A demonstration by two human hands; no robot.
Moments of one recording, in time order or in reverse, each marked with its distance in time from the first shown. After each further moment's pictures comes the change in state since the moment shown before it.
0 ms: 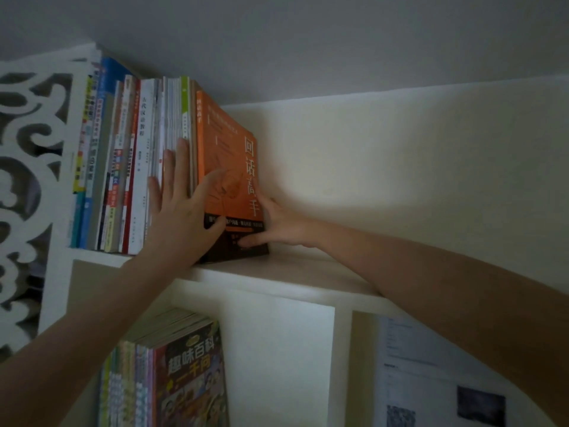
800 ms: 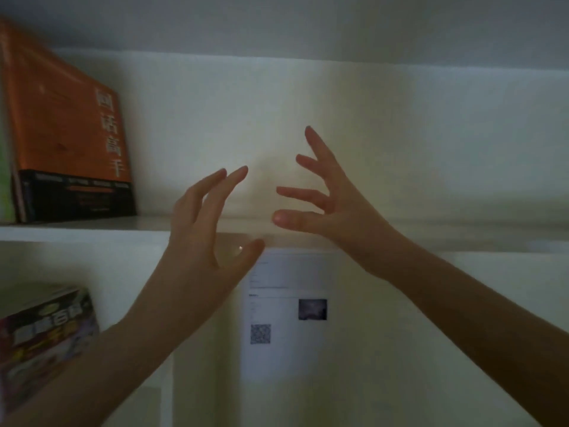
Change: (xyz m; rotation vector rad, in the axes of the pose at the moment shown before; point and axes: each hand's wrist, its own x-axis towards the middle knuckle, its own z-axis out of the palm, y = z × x) left_hand -0.090 0.238 -0.075 -0.902 -0.159 0.060; right_hand -0.317 -0.043 -0.070 0.190 0.524 0.007
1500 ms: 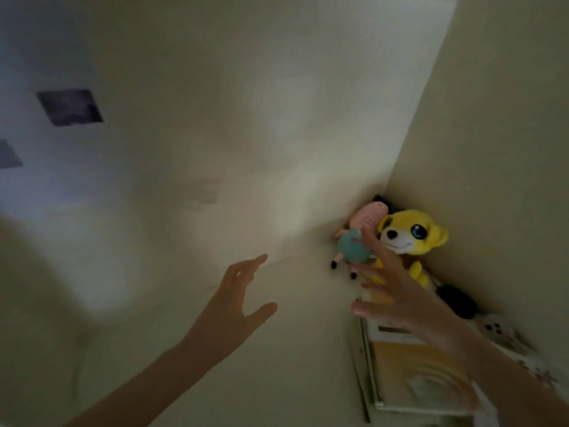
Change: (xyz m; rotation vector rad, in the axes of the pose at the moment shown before) left_hand -0.284 0.109 0.271 -0.559 -0.988 -0.398; right_hand -0.467 0.073 -0.129 -0.093 0.295 0.980
